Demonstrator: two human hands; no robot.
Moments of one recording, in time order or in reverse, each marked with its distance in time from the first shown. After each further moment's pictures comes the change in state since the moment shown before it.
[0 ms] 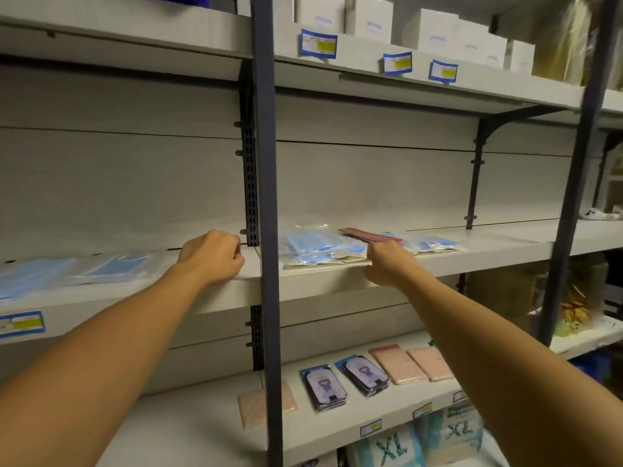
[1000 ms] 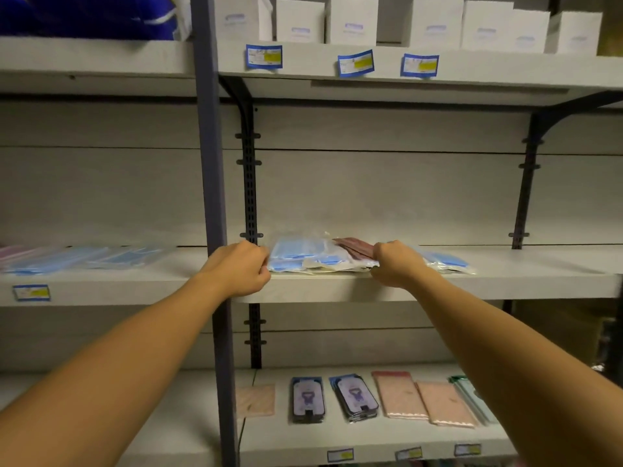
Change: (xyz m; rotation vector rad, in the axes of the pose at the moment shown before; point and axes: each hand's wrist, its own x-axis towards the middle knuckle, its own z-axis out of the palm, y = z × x) left_hand 0.005 0.167 -0.007 0.152 -0.057 -0.002; right_hand 0.060 0.131 -0.002 0.067 -0.005 -0.258
